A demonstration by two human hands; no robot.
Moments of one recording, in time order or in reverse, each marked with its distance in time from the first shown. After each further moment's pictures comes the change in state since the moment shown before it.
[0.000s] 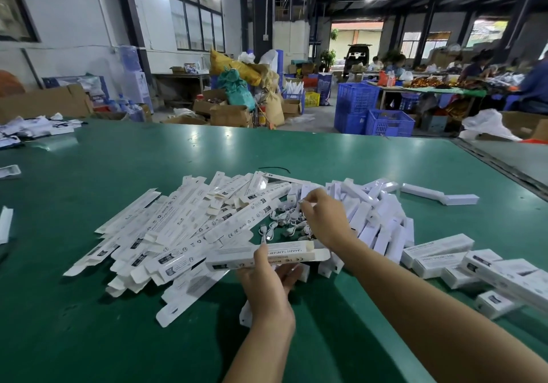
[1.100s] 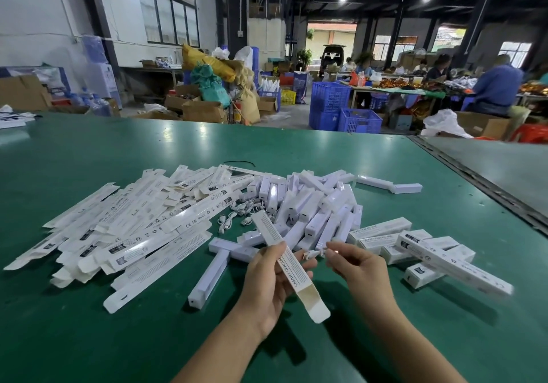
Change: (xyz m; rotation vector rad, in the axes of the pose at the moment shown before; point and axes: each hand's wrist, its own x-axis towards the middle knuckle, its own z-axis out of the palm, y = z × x) left_hand -0.054 -0.025 0.011 0.254 -0.554 -0.344; right_hand -0.153 0.065 -0.086 0.751 0.144 0.376
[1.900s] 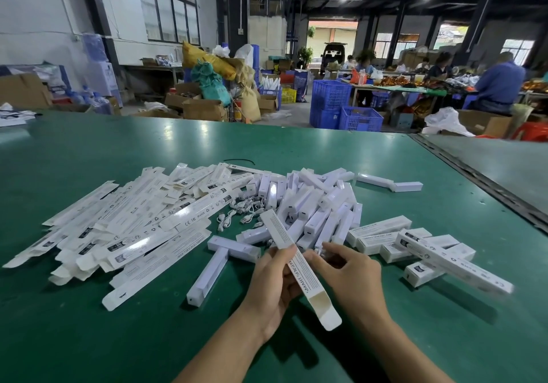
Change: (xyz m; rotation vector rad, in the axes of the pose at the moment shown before) left_hand 0.004 -0.012 -0.002 0.159 -0.051 0.024; right_hand -0.008 0.000 0.014 -0.420 0.115 -0.146
